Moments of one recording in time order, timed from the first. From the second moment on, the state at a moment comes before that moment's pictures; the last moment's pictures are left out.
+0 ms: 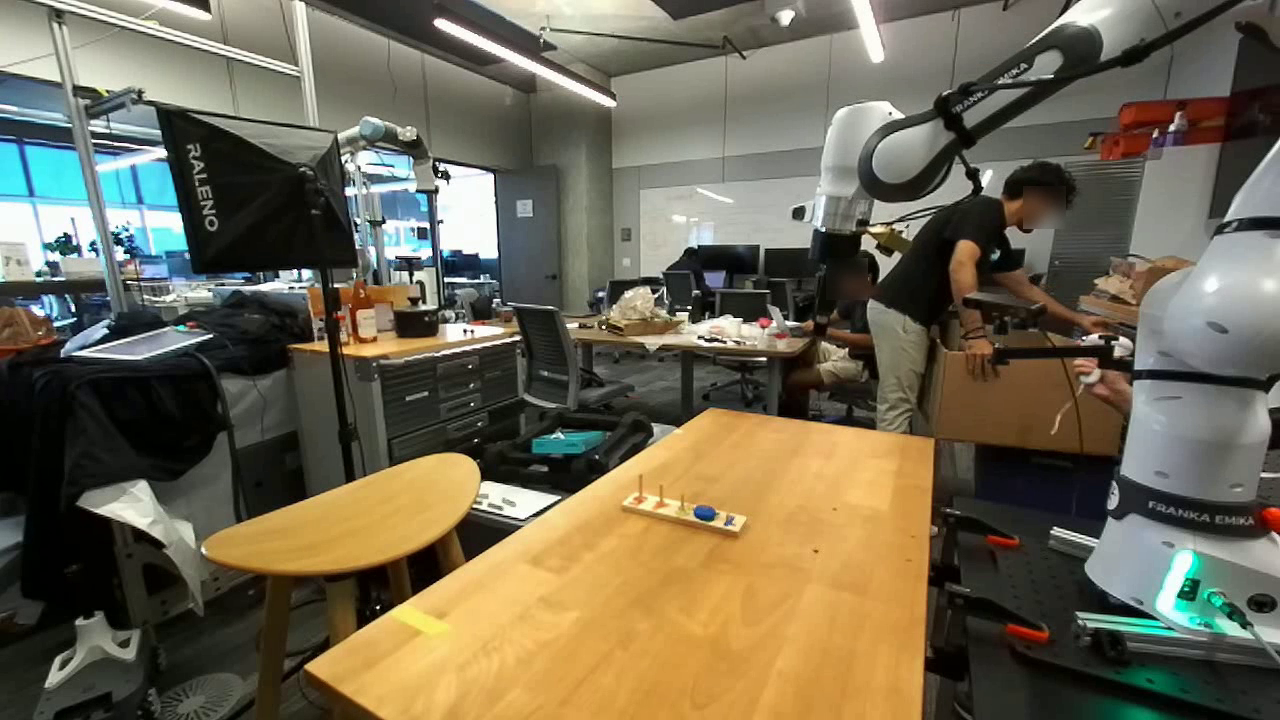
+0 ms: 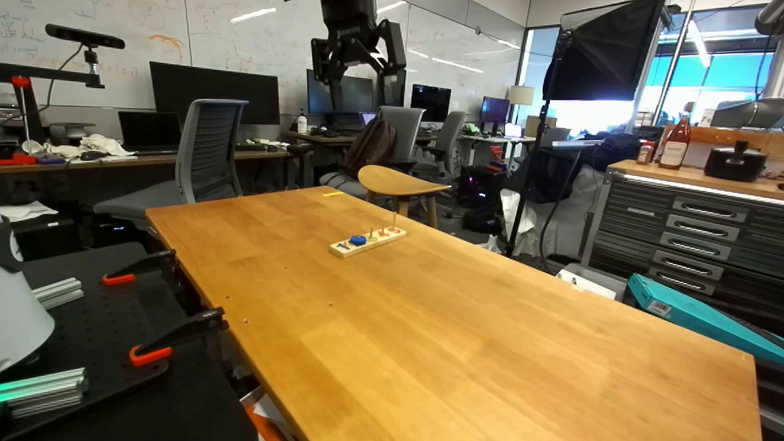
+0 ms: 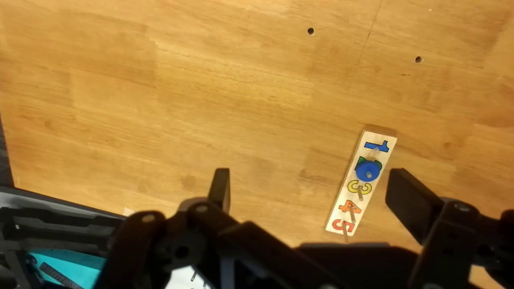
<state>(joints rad) -0.06 -0.40 -0.14 -2.50 -0.20 2.28 -0.33</state>
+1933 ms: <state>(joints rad) 0.19 0.50 -0.06 -2.20 -0.18 2.83 0.12</state>
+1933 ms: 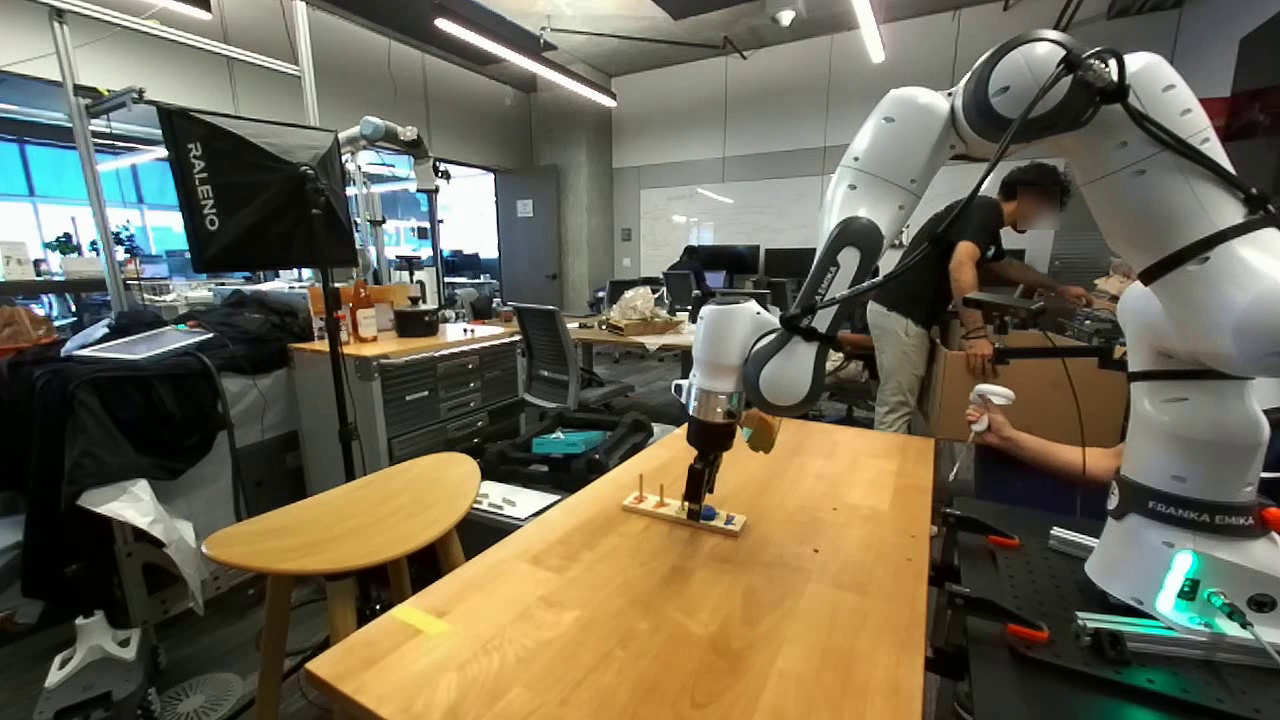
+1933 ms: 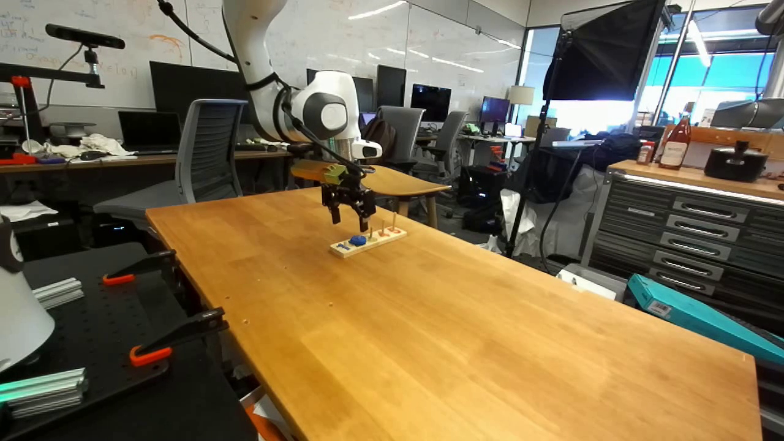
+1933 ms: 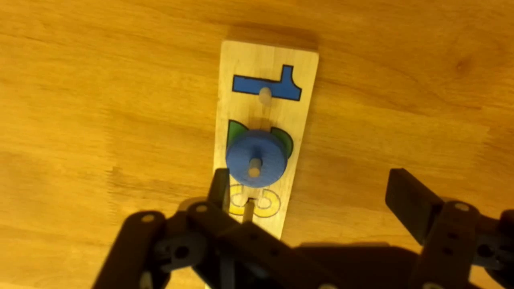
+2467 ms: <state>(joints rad) 0.19 0.55 -0.07 -2.17 -0.16 2.83 0.14</state>
